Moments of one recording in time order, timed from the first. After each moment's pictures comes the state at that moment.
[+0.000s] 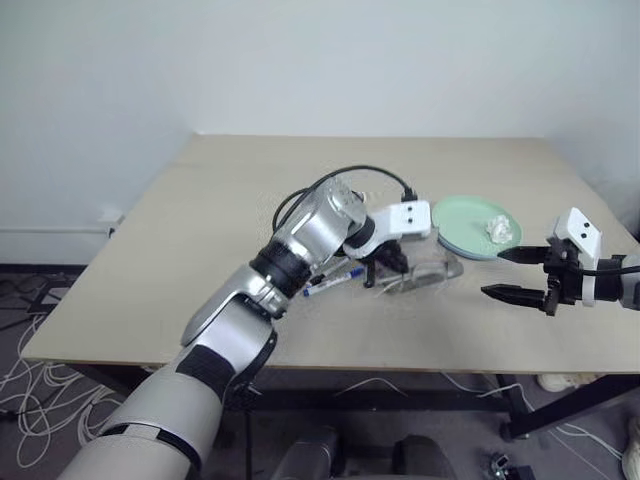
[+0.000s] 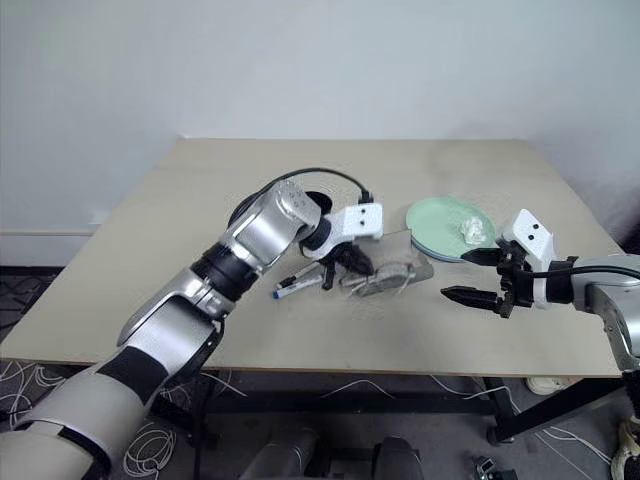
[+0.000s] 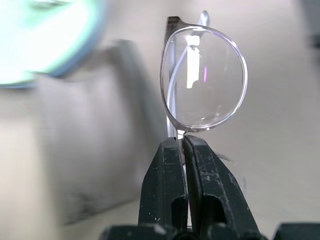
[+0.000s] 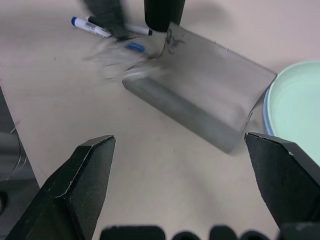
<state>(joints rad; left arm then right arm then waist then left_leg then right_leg) -1.21 0.13 -0.53 0.68 0.13 0.52 -1.15 -0.30 -1.00 -0.11 -0.05 0.43 0.58 1.15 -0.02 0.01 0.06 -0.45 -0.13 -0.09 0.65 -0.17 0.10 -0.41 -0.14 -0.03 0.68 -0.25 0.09</state>
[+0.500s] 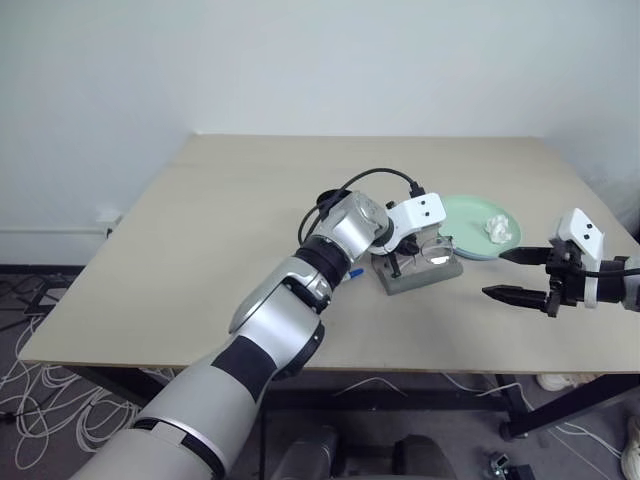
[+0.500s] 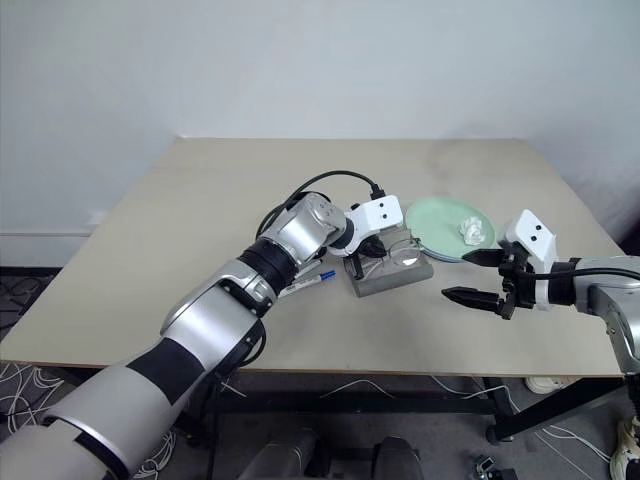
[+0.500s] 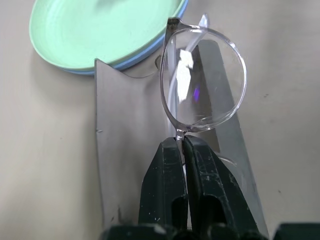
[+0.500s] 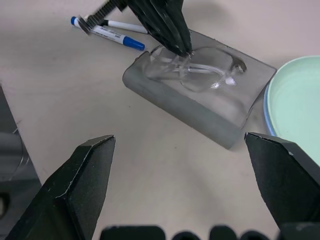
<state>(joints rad) -1.29 -0.07 -0.45 1.11 0.18 0.36 -0.83 -0.26 -1.00 -0.14 -0.07 0.45 0.60 1.14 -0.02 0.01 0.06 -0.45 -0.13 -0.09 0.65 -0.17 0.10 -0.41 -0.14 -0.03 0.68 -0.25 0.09</state>
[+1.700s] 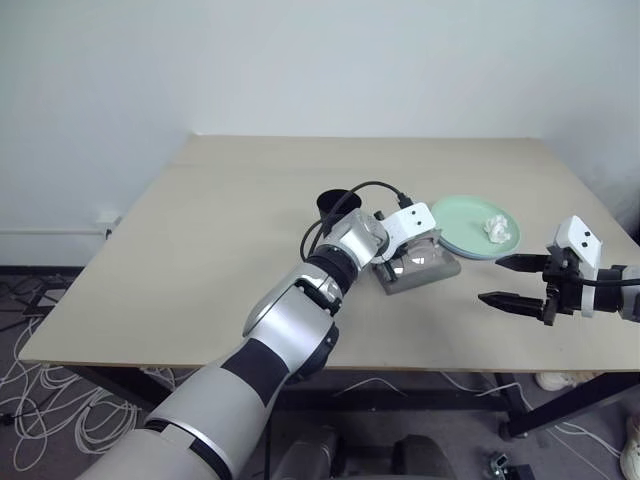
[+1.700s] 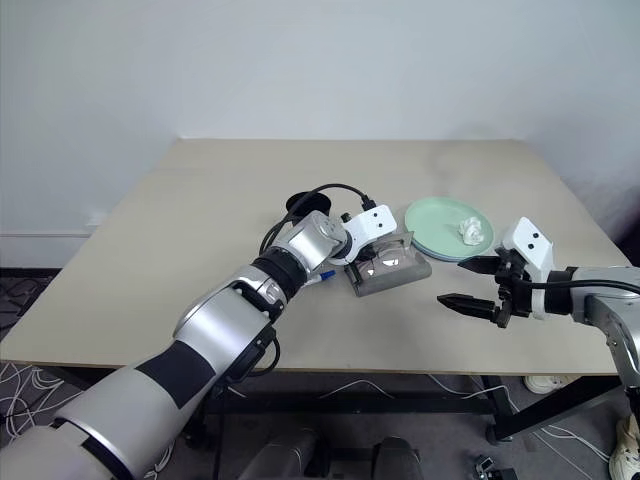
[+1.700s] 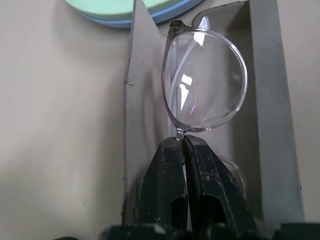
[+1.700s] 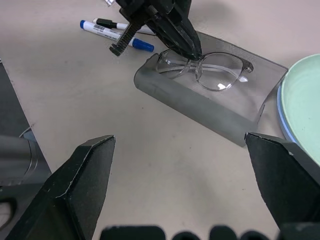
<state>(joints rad) -1.30 -0.13 -0.37 1.25 0.24 0.38 -0.65 -0.20 -0.99 -0.15 -0.15 0.49 0.63 1.09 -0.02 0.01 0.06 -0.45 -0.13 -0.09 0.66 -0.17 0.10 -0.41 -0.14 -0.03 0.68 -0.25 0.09</state>
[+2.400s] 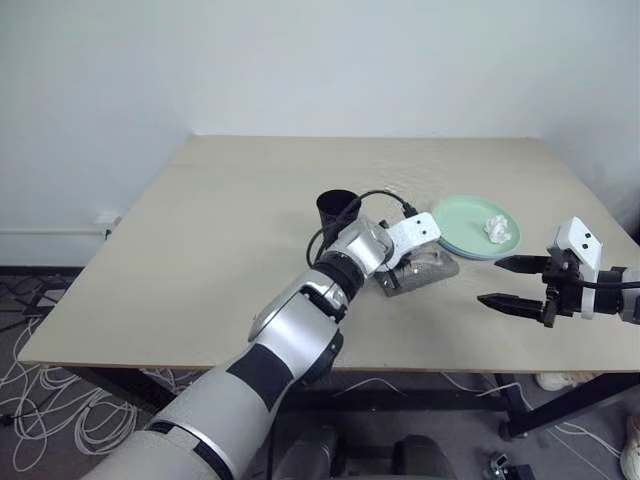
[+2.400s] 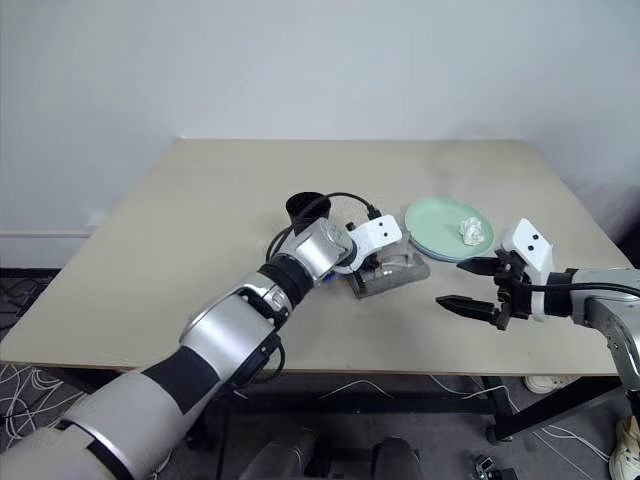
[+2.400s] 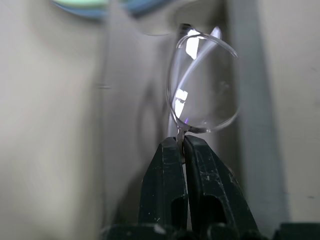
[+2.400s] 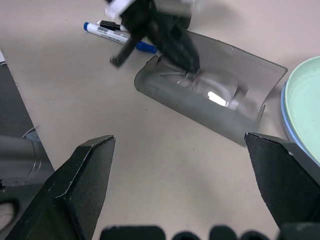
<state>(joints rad) -1.26 -0.16 -0.38 1.22 0.27 0.44 -0.68 -0.19 -0.99 -0.16 -0.18 0.51 0.65 1.09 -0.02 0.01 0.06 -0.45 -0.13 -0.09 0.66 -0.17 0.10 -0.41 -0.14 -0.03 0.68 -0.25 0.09</state>
